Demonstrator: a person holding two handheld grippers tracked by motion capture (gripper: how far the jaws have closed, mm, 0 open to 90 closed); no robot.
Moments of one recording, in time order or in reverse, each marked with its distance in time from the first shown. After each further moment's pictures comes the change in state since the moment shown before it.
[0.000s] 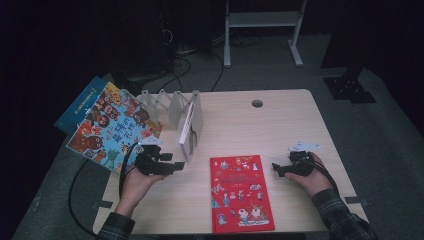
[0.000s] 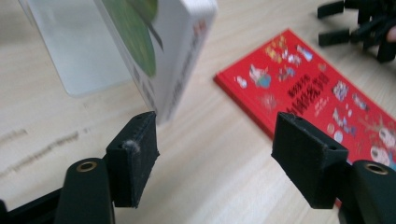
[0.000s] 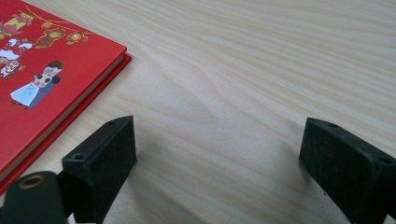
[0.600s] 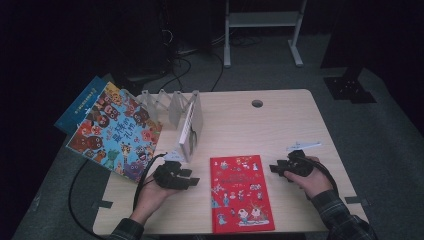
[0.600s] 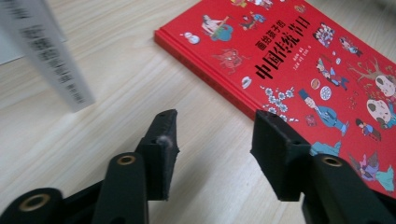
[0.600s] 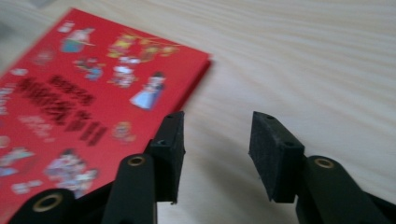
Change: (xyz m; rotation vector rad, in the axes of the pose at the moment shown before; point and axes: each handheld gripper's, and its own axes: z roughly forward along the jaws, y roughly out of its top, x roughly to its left) left arm -0.036 -0.015 0.049 0.101 -0.073 0.125; right arm 0.021 0.014 -0.023 0.072 0.222 0.117
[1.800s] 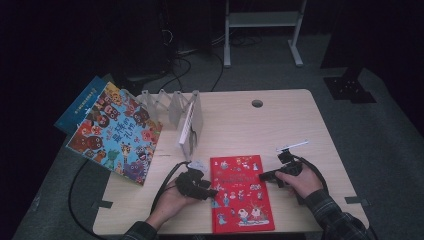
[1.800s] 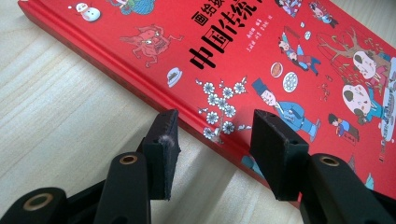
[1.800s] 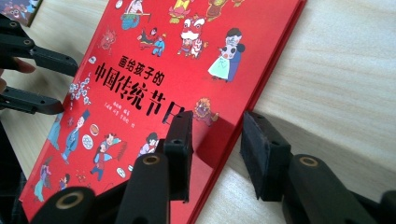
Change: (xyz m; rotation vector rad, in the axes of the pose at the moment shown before) left arm -0.032 0.005 0.044 0.109 -0.095 0.033; right arm 0.014 0.006 0.020 0.201 0.201 0.209
